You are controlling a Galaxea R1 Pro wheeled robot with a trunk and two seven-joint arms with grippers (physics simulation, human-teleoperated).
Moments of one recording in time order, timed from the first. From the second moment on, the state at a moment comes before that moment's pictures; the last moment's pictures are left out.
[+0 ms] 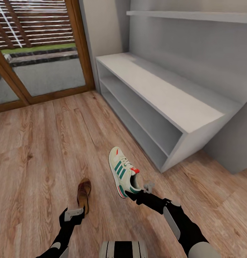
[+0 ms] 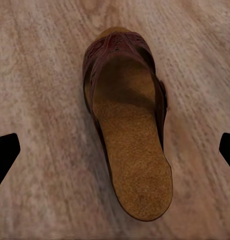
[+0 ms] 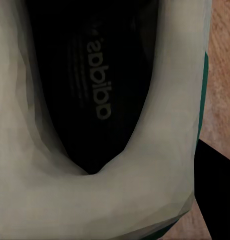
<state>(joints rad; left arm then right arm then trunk) -0.51 0.03 0.10 -0.20 0.00 -0.64 0.00 -0.50 0.02 0.13 -0.82 -0.29 0.19 0.72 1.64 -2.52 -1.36</state>
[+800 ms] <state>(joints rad) -0.51 0.02 0.10 -0.28 0.00 -0.65 0.00 -0.50 0.02 0.13 -0.96 -0.29 0.19 0.72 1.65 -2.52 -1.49</state>
